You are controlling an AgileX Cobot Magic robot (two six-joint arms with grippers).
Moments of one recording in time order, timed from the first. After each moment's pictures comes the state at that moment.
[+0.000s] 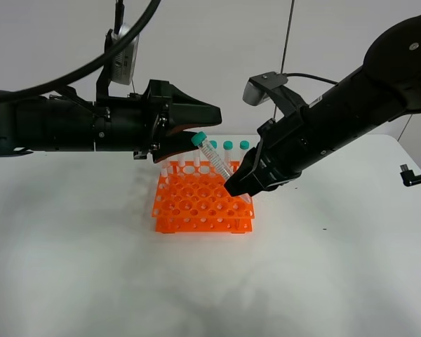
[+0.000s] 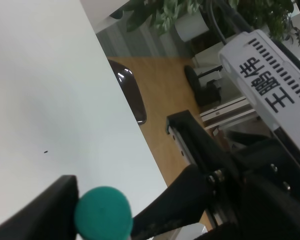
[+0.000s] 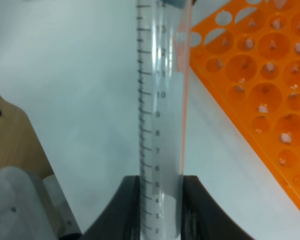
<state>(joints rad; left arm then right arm) -0.40 1.54 -0.89 -1.73 0.69 1.13 0.47 1.51 -1.11 0.69 0.81 -0.75</state>
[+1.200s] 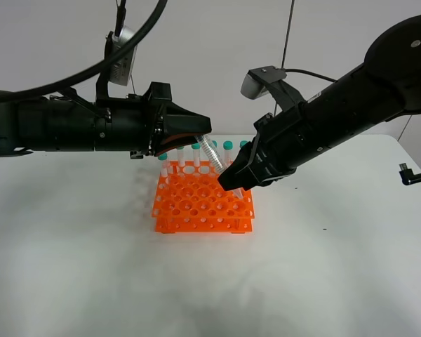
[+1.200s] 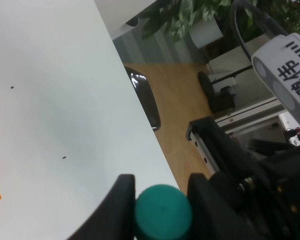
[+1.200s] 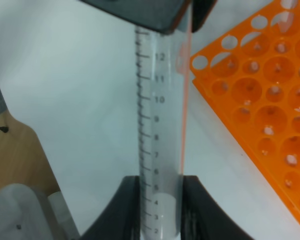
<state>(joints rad) -0.40 1.54 -0.89 -1.73 0.66 1.14 0.47 1.51 -1.11 0.75 0.78 -0.79</state>
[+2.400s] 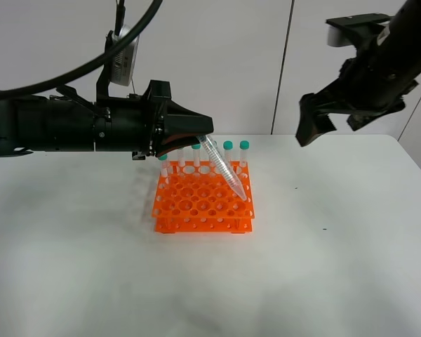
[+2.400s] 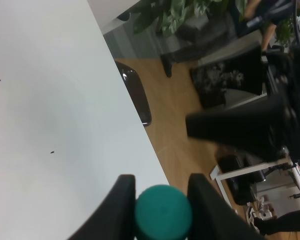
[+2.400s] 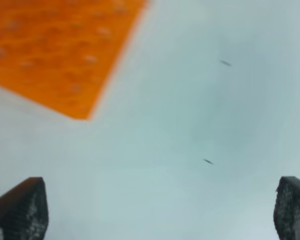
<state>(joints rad) -0.40 1.54 -0.89 -1.73 0.68 1.12 0.29 1.51 -1.42 0.03 1.11 -0.02</state>
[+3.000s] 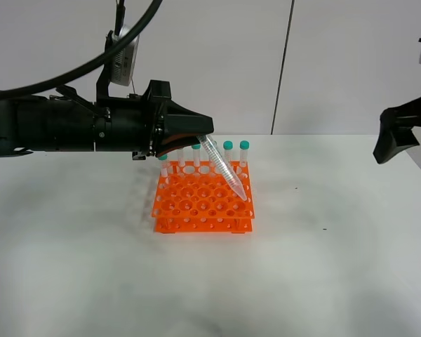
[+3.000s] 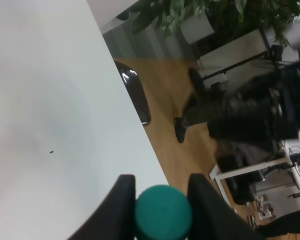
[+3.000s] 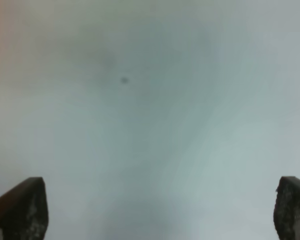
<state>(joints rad) -0.40 1.54 -0.89 -1.73 0.68 1.12 0.04 1.35 -1.25 0.02 1.21 -0.02</state>
